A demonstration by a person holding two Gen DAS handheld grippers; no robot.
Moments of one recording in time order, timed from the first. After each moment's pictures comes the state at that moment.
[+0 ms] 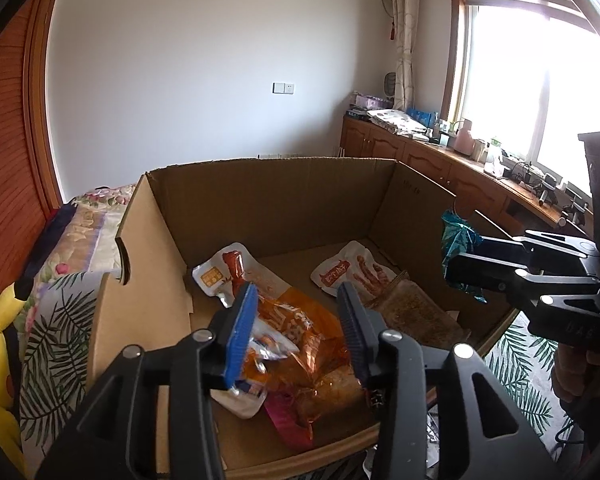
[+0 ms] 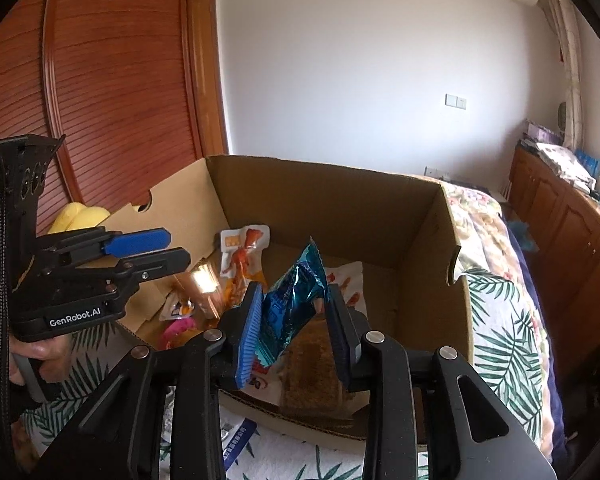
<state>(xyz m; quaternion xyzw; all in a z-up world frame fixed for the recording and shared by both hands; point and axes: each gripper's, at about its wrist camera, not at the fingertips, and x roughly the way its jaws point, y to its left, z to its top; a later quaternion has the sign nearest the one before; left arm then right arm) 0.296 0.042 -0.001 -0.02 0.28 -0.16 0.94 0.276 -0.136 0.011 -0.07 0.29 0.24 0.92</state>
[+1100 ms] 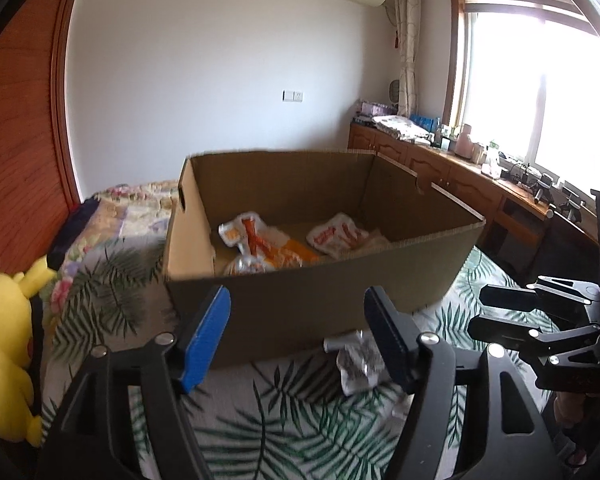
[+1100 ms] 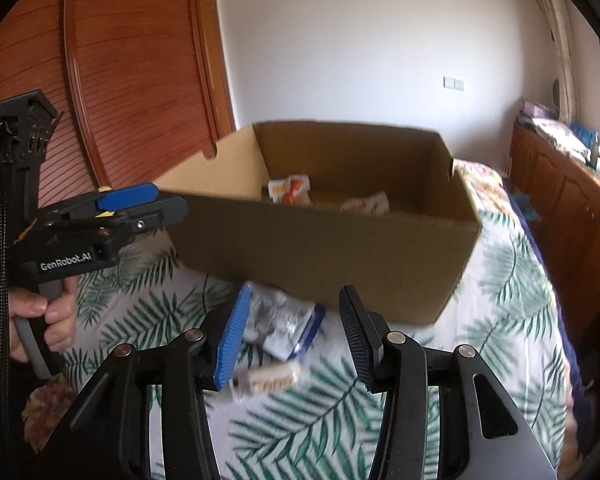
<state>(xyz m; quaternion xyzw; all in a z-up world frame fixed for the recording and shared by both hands) 0.190 0.061 0.002 -0.02 0.28 -0.14 0.95 0.166 -0.140 -0.011 -0.05 0.31 0.24 0.92</state>
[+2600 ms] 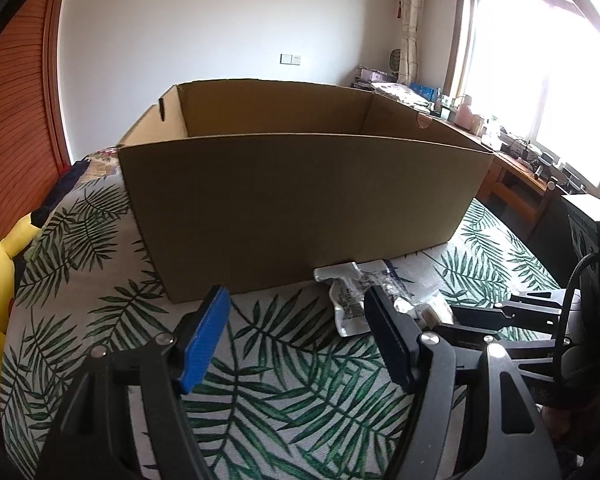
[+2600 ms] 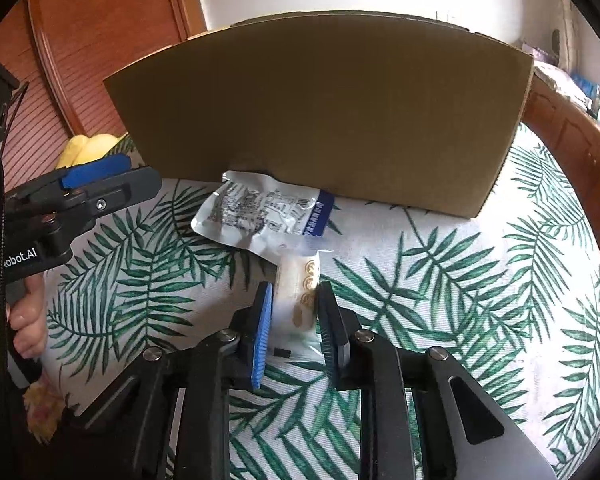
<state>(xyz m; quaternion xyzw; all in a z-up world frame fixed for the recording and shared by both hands) 0.186 0.042 -0.049 -0.02 0.33 -0.15 0.93 0.170 -0.134 -0.082 -0.06 0.42 0.21 0.88</state>
